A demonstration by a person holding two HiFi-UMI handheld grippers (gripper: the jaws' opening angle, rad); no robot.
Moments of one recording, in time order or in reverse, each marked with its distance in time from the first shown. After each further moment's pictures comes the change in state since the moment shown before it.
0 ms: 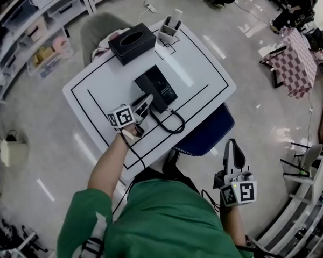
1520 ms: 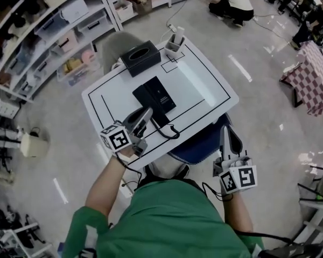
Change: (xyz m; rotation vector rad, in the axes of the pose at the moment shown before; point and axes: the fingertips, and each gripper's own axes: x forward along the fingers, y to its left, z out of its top) left arm -0.035 -0.199 -0.003 0.294 -0.119 0.043; right arm 0.007 -0.072 0.037 0.093 -0.200 0.251
